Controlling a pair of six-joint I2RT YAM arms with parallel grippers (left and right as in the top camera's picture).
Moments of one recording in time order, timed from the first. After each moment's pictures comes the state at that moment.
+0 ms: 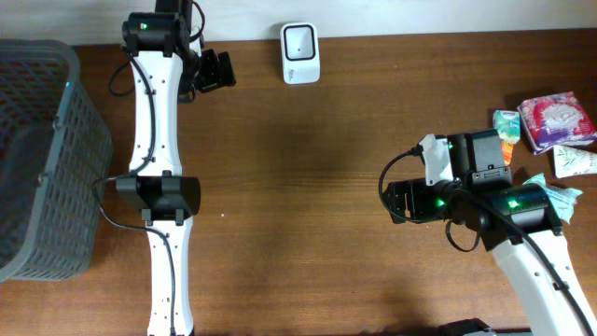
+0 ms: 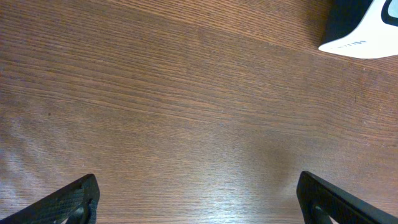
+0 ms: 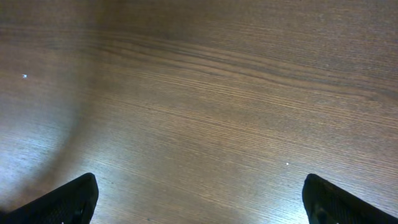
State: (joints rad) left arm -0.07 2.68 3.07 -1.69 0.14 -0.31; right arm 0.15 1.16 1.10 -1.04 -0.21 0.05
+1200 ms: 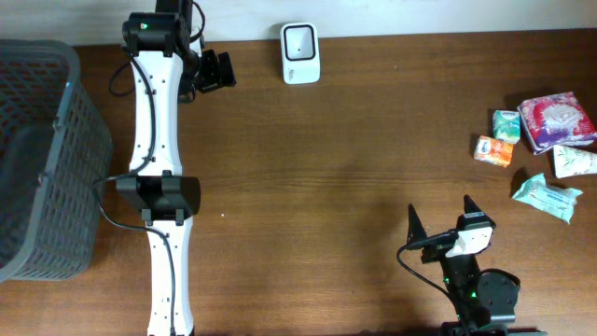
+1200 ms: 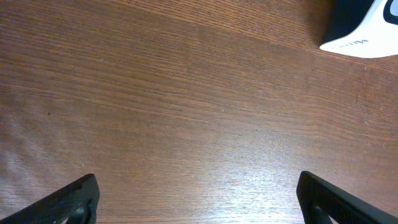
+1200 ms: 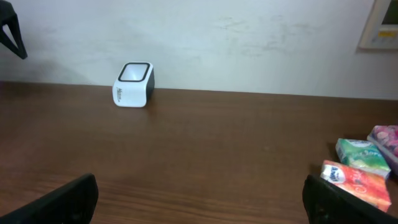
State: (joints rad) left arm -0.07 2.68 3.06 -1.69 0.14 -0.31; right arm -0.01 0.01 0.01 -0.06 -0.14 0.00
